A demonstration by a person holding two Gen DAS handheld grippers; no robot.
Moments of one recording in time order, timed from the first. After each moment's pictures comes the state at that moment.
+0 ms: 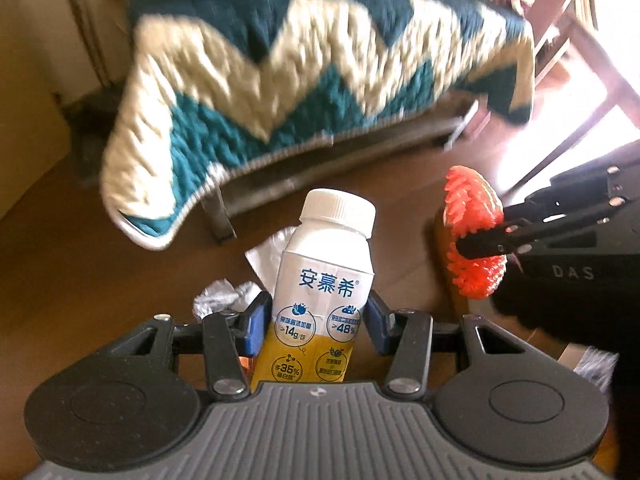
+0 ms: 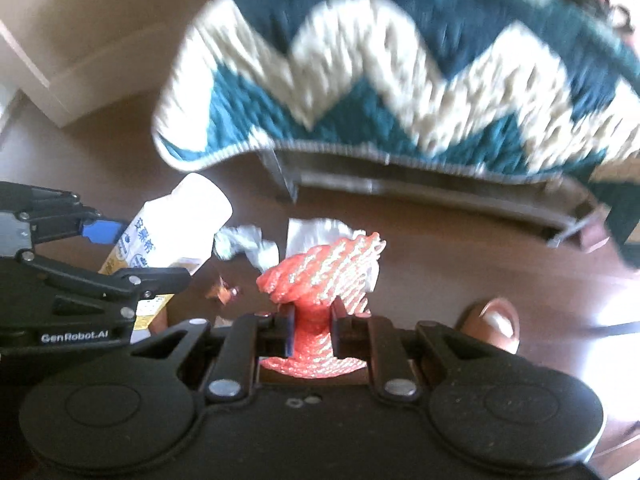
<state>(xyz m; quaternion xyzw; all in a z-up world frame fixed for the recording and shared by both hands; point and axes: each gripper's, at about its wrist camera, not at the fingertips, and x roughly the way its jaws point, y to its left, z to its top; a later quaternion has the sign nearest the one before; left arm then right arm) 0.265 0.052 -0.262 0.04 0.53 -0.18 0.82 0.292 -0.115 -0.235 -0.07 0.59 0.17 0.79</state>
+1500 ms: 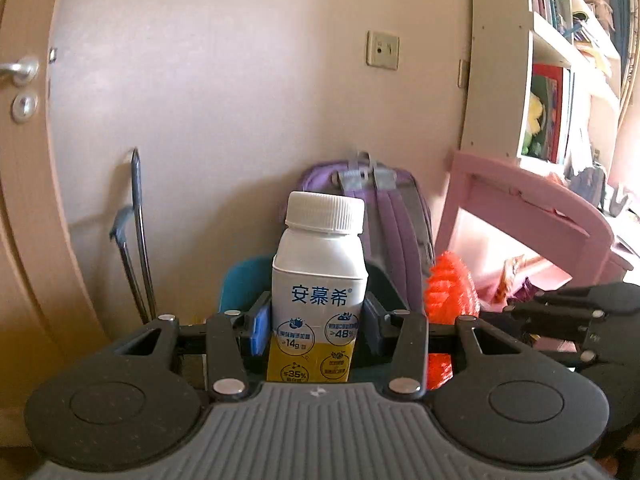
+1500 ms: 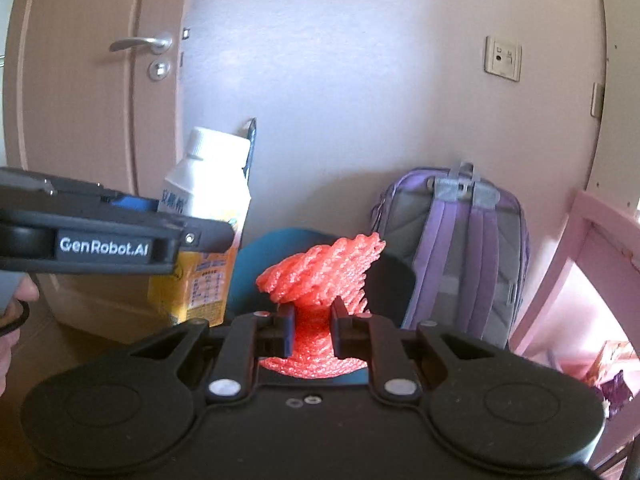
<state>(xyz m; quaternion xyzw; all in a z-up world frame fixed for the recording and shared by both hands) 0.397 0.026 0.126 0.00 0.22 -0.11 0.97 0.439 -0.127 0.099 -0.10 0.25 0.20 0.94</state>
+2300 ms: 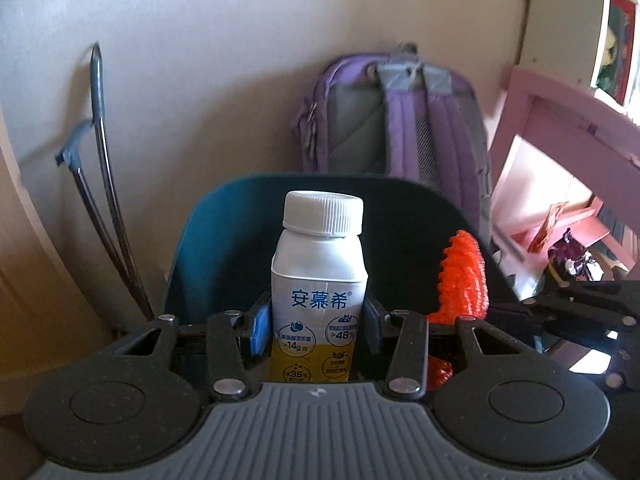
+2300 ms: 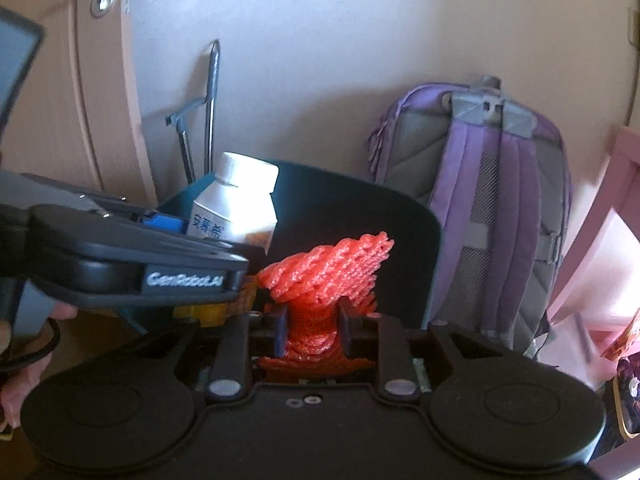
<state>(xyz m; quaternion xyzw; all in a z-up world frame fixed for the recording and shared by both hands) 0.541 0.012 0.027 -0.01 0.35 -0.09 0.93 0.536 -0.109 0.021 -0.10 0.34 0.19 0.91</state>
